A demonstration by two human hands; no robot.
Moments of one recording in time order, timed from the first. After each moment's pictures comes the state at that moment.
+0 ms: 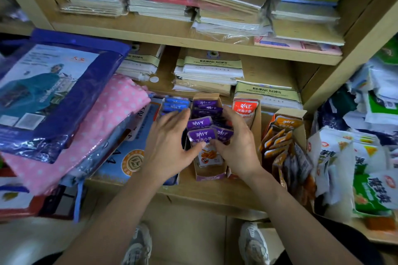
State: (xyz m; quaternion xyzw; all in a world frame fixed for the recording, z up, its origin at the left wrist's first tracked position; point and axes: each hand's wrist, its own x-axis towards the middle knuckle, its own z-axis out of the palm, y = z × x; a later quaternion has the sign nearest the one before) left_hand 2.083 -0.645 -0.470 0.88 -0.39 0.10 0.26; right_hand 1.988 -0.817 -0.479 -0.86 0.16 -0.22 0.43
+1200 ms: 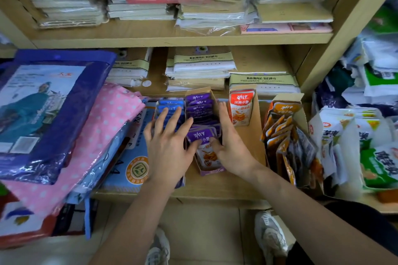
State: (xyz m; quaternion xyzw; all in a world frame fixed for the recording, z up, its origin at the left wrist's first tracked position) left_hand 2.082 -0.648 -0.485 0.90 -0.36 0.18 0.14; right_hand 1.988 -0.801 -0.486 -0.84 0.14 -0.11 0.51
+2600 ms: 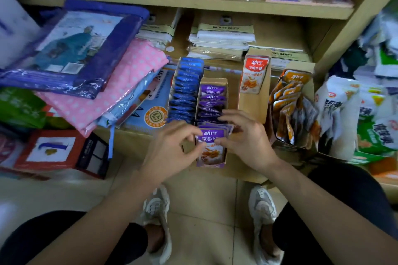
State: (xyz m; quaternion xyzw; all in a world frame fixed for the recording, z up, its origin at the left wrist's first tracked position) left_hand 1.987 -0.556 -0.491 0.80 -0.46 0.09 0.37; right_hand 1.893 -0.766 -0.493 -0.88 0.05 -0.18 0.43
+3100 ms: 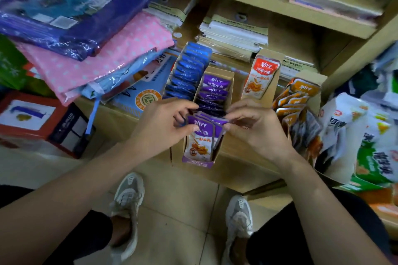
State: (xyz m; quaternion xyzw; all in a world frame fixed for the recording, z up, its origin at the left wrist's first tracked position) left_hand 2.003 -0.570 -0.493 0.83 -0.37 0.05 0.41; right_hand 1.902 -0.802 -0.472 -0.86 -0.02 -0.09 0.50
